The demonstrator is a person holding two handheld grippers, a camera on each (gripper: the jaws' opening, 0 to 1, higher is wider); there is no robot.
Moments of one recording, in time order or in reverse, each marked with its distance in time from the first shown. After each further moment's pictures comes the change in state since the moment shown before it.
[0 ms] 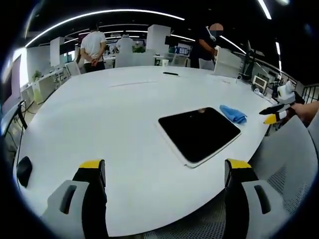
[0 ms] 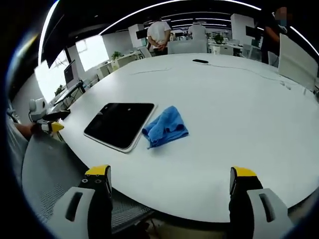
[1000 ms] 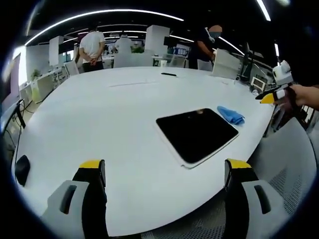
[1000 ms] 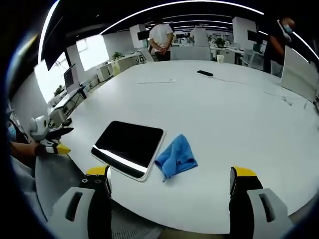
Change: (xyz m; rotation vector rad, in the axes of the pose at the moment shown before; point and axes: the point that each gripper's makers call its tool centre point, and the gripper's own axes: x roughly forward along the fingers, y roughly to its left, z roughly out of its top) left arm 0.000 -0.002 0.002 -0.015 -0.016 -0.014; right arm -0.006 0.023 0.079 -0.023 -0.004 -0.018
